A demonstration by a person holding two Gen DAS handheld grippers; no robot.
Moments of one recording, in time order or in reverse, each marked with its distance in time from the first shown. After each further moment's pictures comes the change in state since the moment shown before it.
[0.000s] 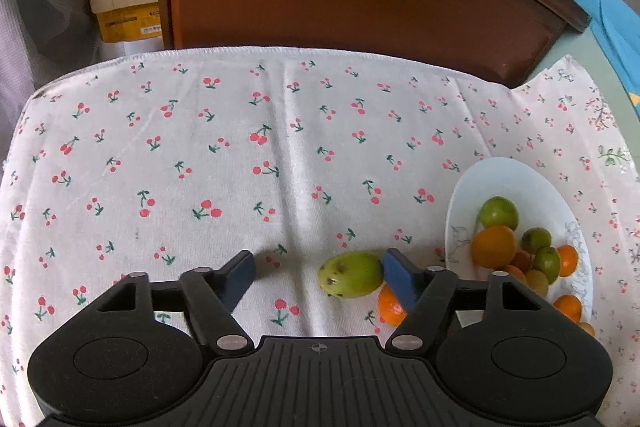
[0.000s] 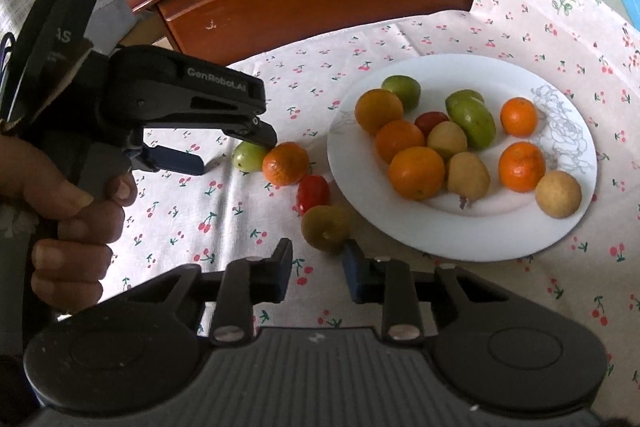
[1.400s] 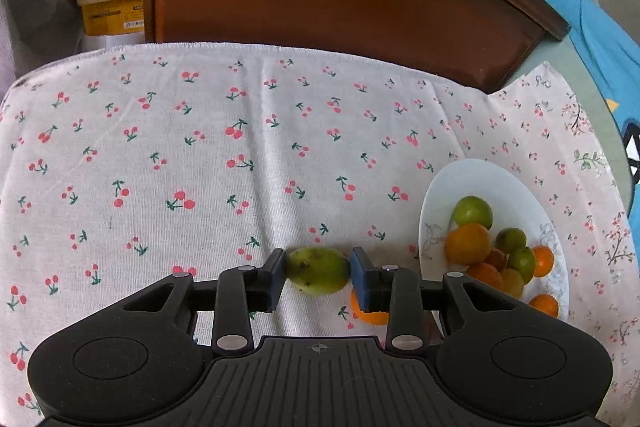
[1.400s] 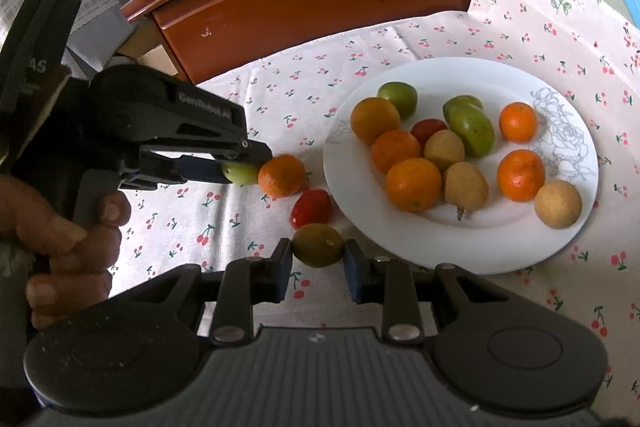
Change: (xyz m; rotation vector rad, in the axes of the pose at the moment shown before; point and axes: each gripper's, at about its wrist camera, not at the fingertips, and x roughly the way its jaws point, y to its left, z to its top) left arm 0.001 0.001 -0.008 -0.026 -0.027 -0.082; right arm 0.004 -0.004 0.006 0.023 -0.008 0.007
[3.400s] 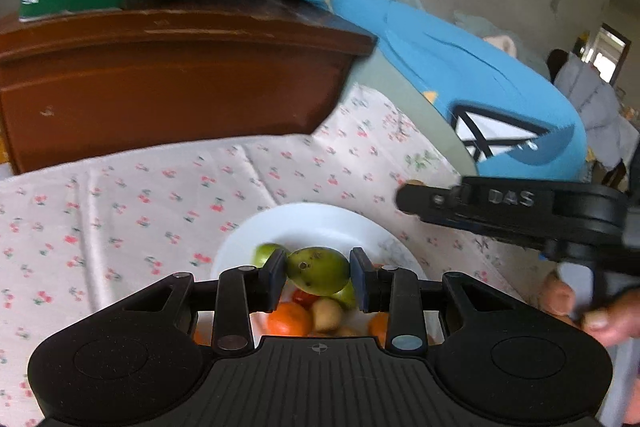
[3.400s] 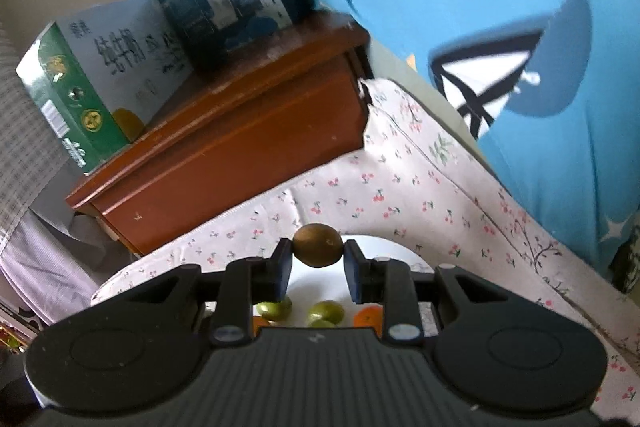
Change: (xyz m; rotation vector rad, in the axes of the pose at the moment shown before) left arm -0.036 -0.111 -0.021 0.312 -0.193 -0.245; right arm -0.052 -0.106 0.103 0.197 -0.229 -0.042
